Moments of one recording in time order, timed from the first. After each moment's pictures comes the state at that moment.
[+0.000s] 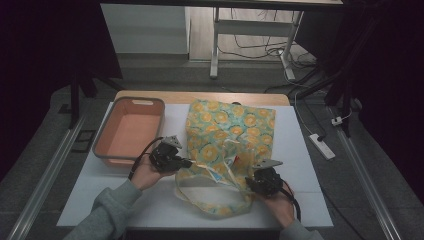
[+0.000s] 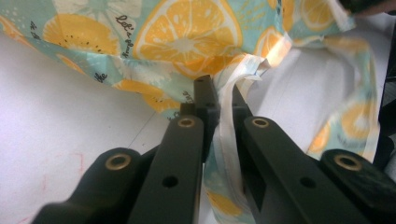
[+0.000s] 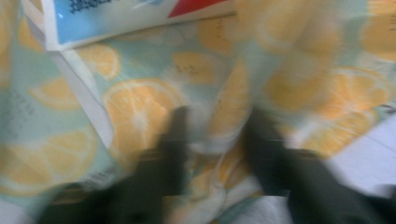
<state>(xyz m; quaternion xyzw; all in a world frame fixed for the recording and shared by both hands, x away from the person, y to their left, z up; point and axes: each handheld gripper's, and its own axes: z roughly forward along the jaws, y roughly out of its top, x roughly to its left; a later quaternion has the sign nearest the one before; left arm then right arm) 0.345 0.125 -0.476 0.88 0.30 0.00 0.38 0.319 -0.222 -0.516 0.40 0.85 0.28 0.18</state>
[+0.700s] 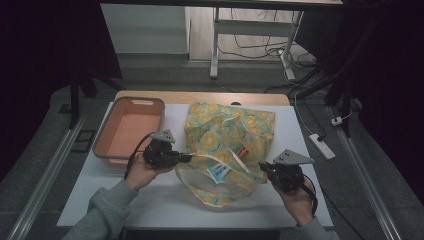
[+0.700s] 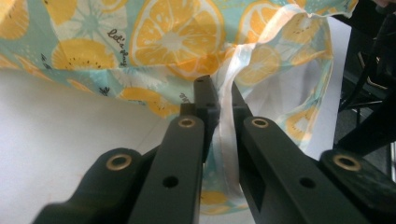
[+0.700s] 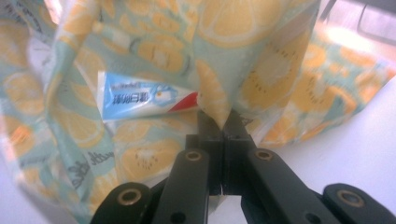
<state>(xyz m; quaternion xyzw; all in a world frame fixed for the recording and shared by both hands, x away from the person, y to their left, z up) 0.333 0.138 -0.443 0.85 0.29 0.01 0.44 0.296 -0.247 -0.434 0.34 0.82 0.40 0.23</state>
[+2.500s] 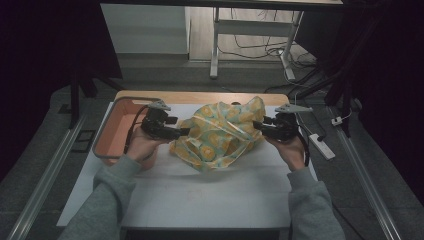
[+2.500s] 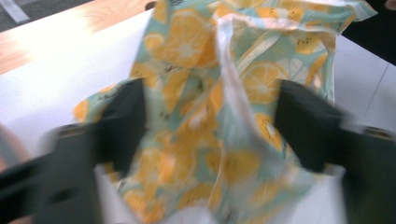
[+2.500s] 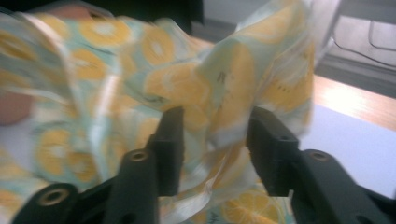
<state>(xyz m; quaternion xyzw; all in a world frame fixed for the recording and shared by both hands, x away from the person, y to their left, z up) 0.394 0.165 -0.418 0.80 0.38 0.09 0.45 0.423 -0.252 -0.405 0.37 0.78 0.47 0.19</state>
